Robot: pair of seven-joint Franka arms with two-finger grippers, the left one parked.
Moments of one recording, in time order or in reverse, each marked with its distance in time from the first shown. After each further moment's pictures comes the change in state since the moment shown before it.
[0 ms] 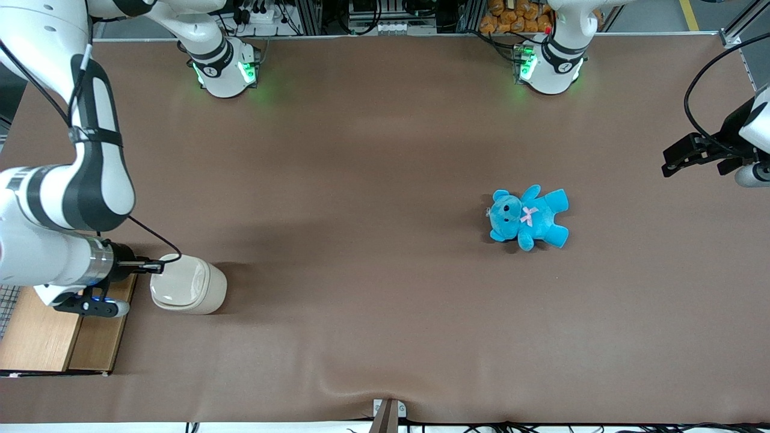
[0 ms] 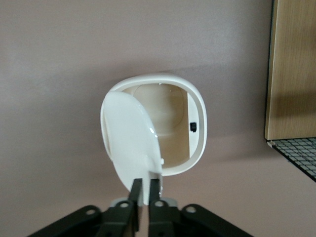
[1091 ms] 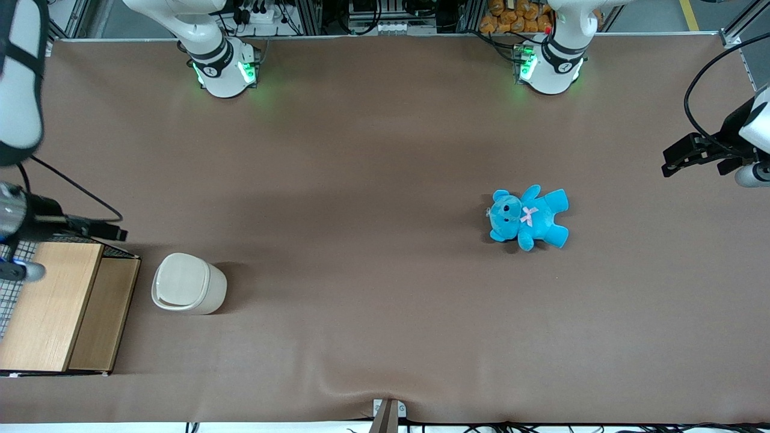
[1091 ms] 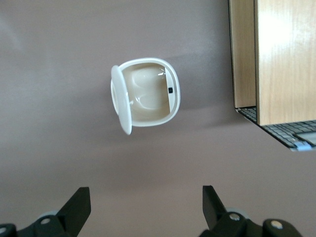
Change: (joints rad) arm -0.050 -0.223 -0.015 0.021 0.026 -0.197 -0.001
